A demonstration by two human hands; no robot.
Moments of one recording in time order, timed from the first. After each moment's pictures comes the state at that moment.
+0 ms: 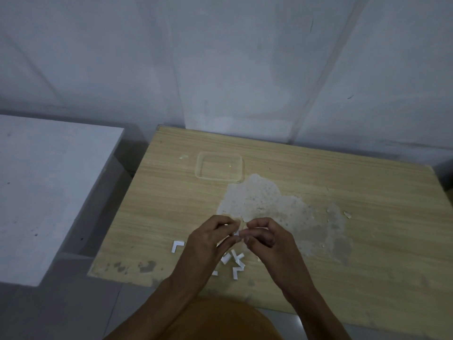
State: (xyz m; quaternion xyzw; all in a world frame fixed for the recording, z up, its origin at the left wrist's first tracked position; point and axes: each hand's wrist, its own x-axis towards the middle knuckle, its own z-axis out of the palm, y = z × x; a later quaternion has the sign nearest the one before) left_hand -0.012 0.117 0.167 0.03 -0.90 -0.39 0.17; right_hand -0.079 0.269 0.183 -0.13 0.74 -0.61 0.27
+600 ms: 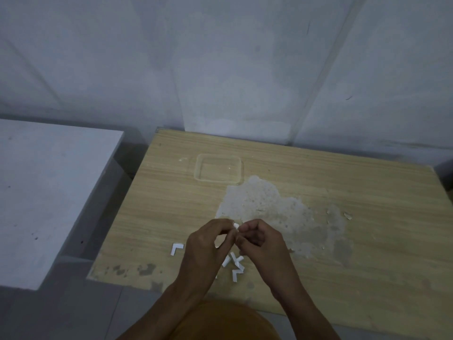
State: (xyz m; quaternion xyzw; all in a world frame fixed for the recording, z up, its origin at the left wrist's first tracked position) left_hand -0.015 0.127 0.164 0.09 -0.87 -0.43 0.24; right_hand -0.079 0.255 0.172 -0.10 0.73 -0.63 0.25
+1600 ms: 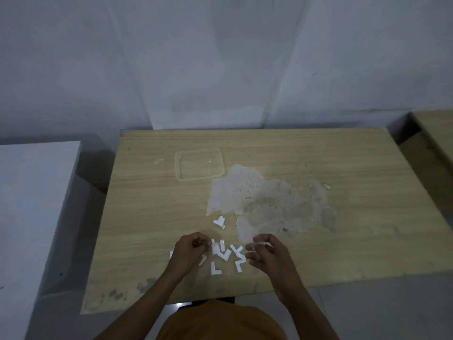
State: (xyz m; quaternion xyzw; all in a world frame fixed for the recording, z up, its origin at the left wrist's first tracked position) left_hand -0.025 0.046 0.041 0.23 -0.79 -0.55 -0.13; right_hand -0.052 0.263 0.106 0.17 0.68 -0.67 0.26
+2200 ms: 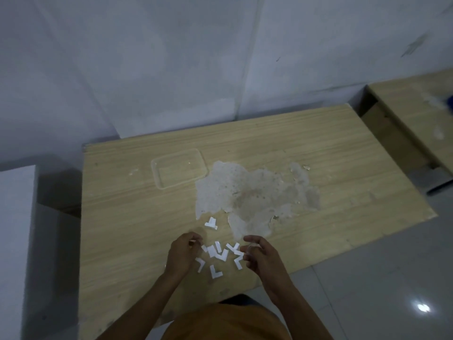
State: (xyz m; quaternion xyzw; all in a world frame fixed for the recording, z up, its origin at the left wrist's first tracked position) left_hand -0.051 0.031 0.014 0.16 -0.87 -0.45 -0.16; right_hand -0.033 0.240 0.088 0.25 0.67 -0.66 0.22
